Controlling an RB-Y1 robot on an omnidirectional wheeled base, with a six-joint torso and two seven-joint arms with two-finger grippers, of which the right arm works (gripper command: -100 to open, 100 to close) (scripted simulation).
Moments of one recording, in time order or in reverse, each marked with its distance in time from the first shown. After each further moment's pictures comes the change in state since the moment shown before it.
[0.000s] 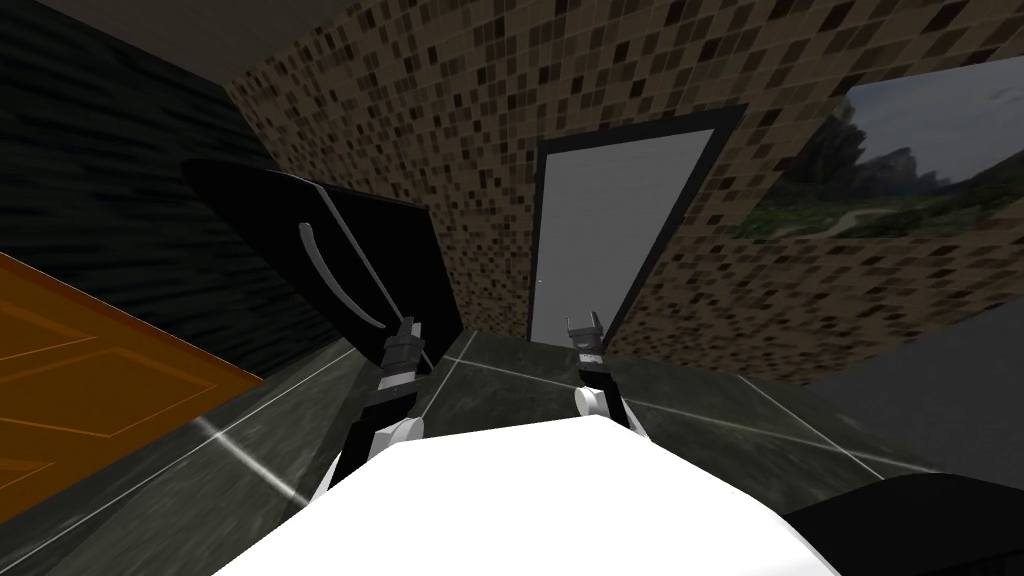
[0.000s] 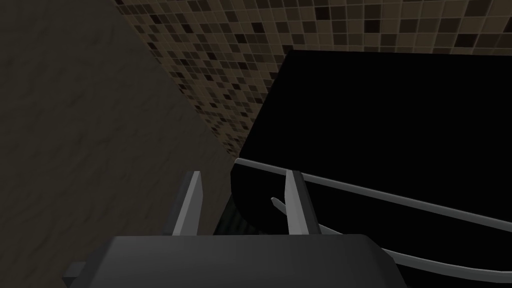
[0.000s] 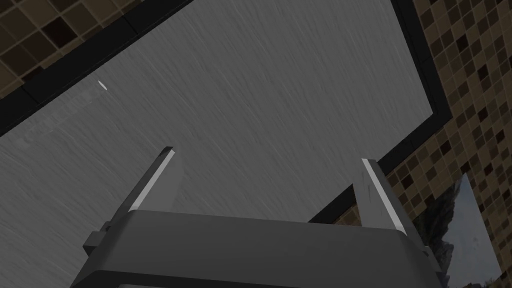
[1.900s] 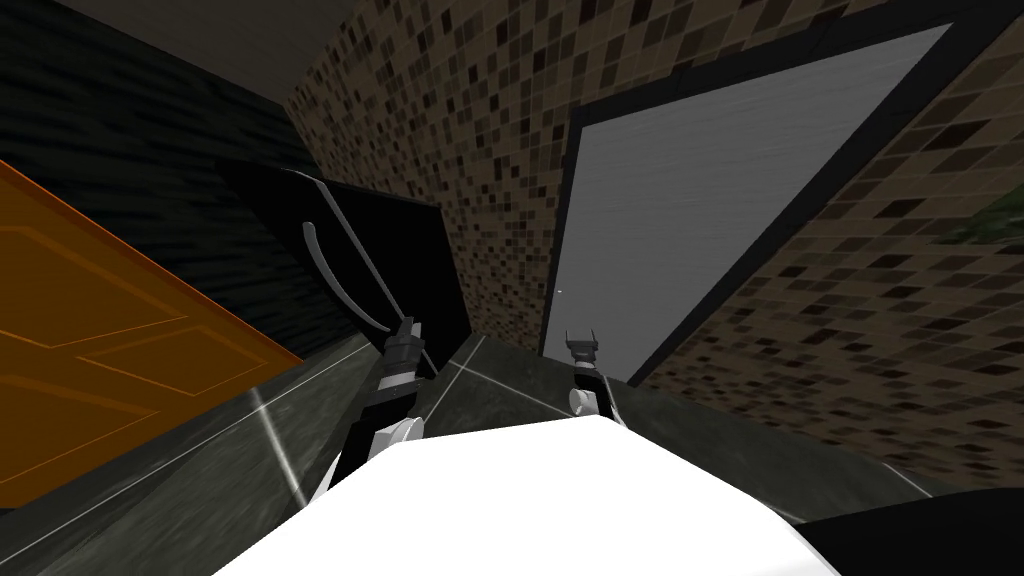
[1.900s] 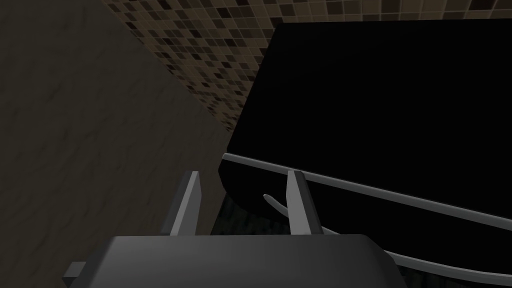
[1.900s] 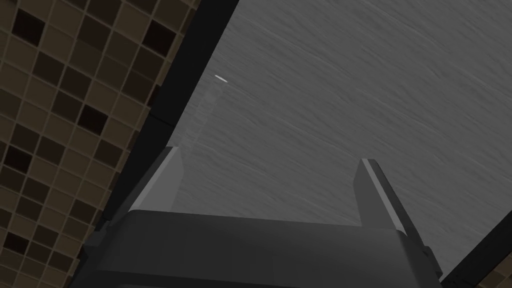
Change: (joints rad) arm -0.157 -0.027 -0.009 0.449 -0.236 -0.104 -0.315
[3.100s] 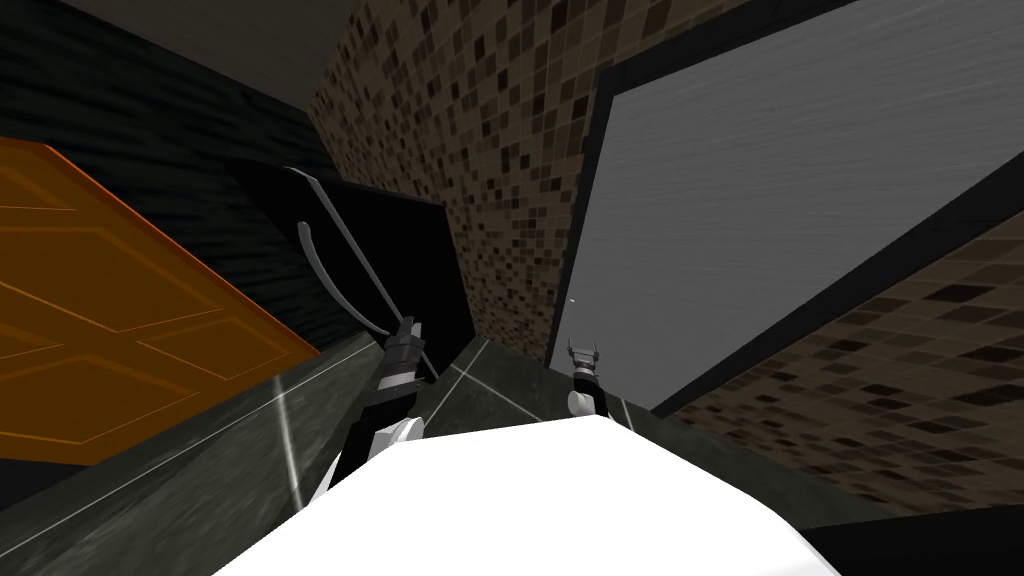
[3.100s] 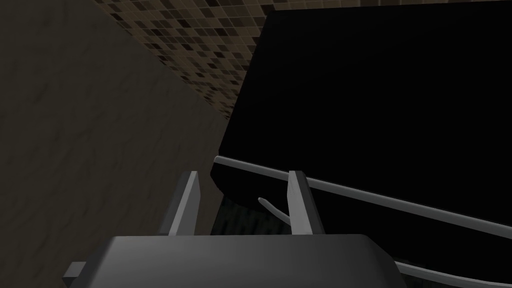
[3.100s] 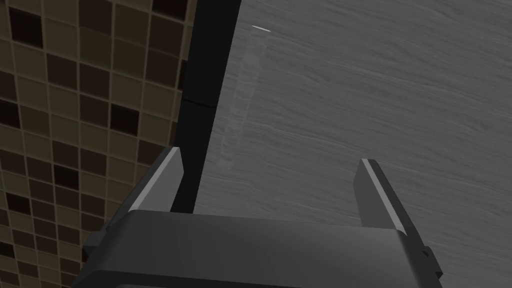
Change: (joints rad) arm -0.095 -0.008 -0.008 0.271 -0.143 -0.062 -0.191
